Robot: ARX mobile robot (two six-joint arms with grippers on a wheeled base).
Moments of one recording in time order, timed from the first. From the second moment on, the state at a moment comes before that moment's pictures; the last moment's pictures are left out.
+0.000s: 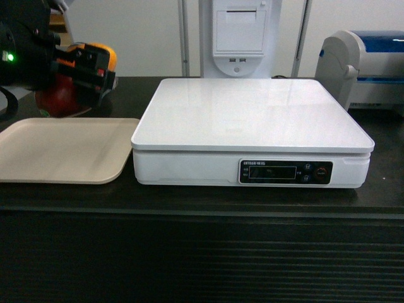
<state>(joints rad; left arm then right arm) -0.15 1.68 0.97 0.34 0.08 0.26 0.00 0.01 0.01 0.00 0.00 0.00</state>
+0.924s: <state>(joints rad) -0.50 2.20 1.71 0.06 0.04 0.25 0.00 0.01 0.01 0.00 0.00 0.00</state>
